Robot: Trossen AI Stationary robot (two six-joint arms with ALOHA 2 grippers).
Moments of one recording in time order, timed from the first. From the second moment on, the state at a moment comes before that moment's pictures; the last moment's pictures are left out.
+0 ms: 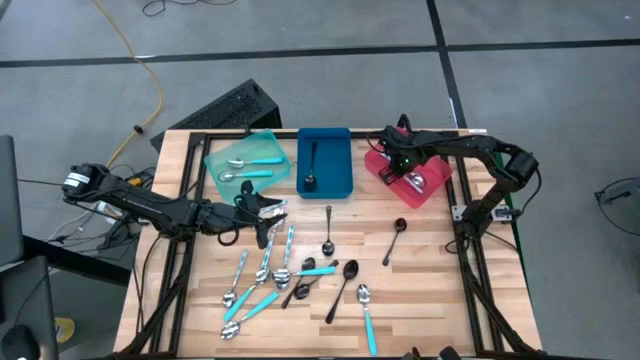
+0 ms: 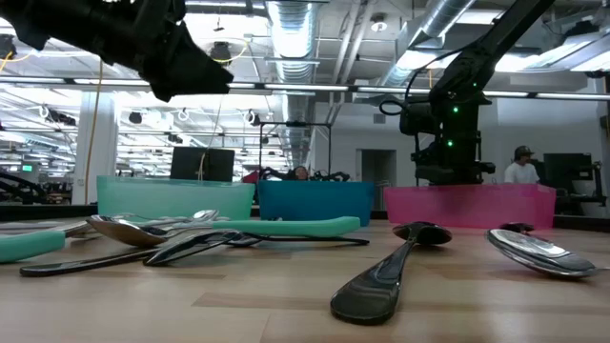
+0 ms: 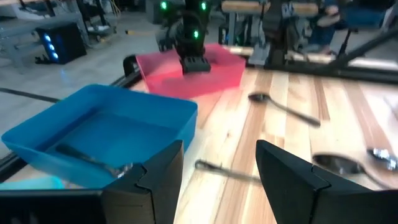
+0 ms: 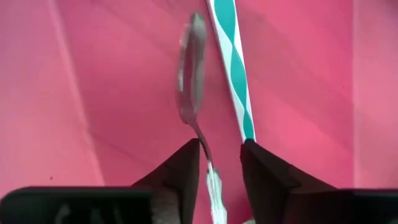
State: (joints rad) left arm -0.19 1.03 0.43 0.28 -0.55 -0.17; right arm -0.72 1.62 0.90 -0.64 0.18 0.23
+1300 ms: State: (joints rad) left arm -0.32 1.38 0.59 -0.33 -0.54 -0.80; right arm -0.60 1.41 0.99 -0.73 0.18 0.35
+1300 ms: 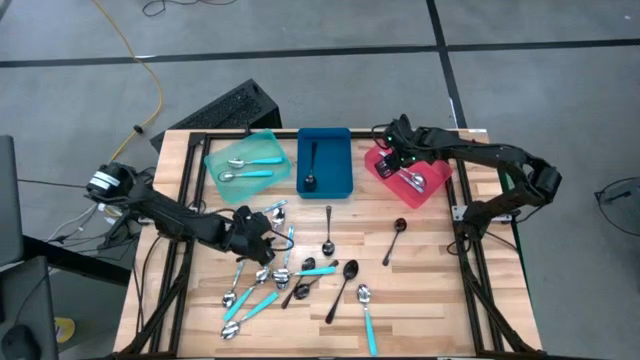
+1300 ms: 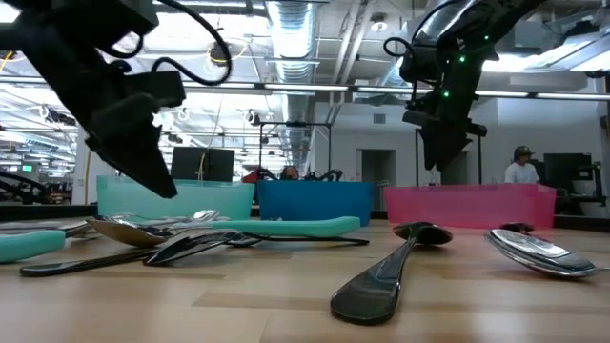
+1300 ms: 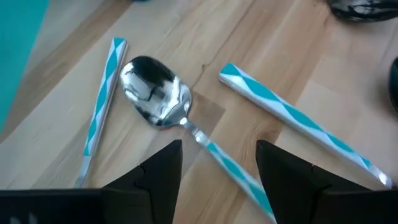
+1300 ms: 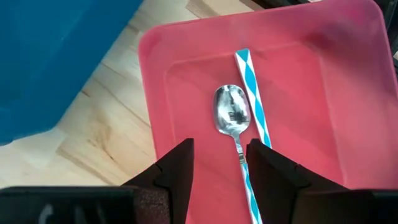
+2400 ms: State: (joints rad) left arm -0.32 1.67 0.70 -0.34 -0.58 -0.88; right arm -0.57 1.41 0.99 -0.71 0.18 0.35
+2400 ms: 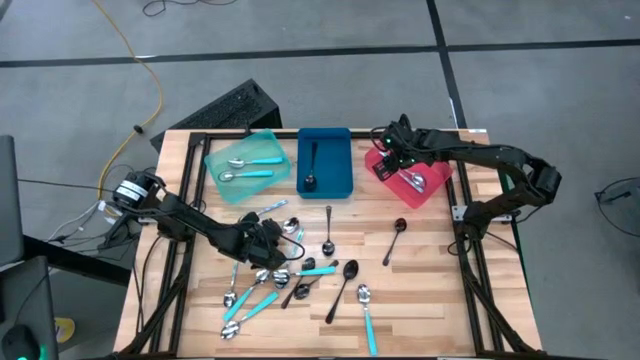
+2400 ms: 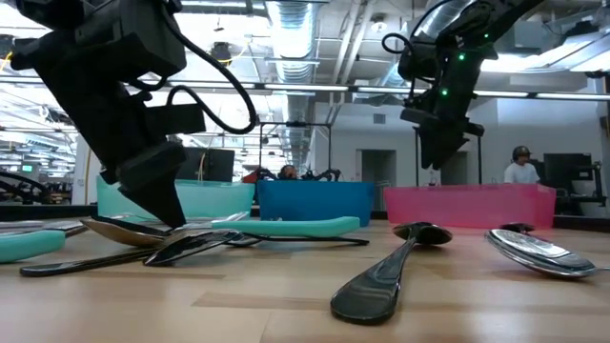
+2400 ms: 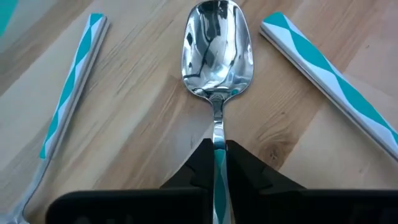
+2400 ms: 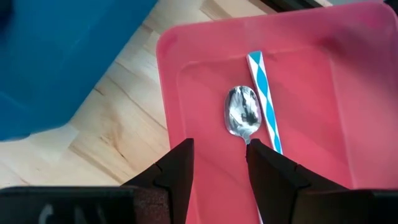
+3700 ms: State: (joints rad) left arm -0.33 0.97 0.30 0.75 -0.55 -0.20; right arm 0.05 1.47 0.99 0.21 0.29 0.05
